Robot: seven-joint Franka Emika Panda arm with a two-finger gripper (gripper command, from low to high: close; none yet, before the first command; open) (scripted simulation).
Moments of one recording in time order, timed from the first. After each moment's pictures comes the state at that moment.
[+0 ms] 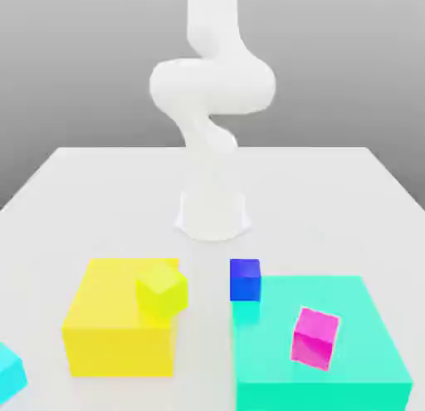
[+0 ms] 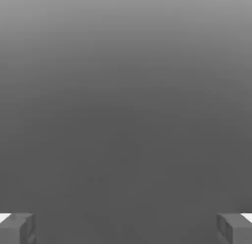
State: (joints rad) arm 0.00 -0.71 -0.04 -2.29 0.01 2.32 0.79
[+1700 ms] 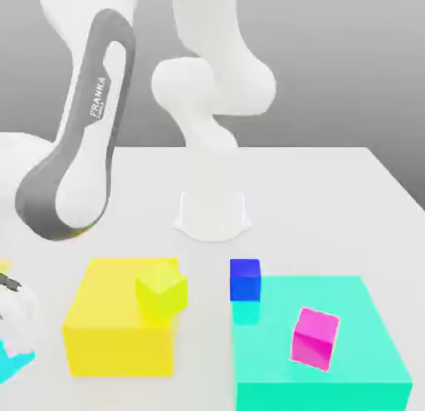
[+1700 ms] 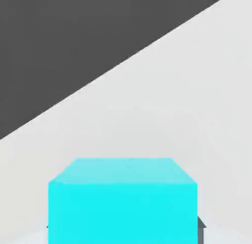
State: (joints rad) arm -0.18 0.28 -0.28 -2.28 0.23 2.52 0.60
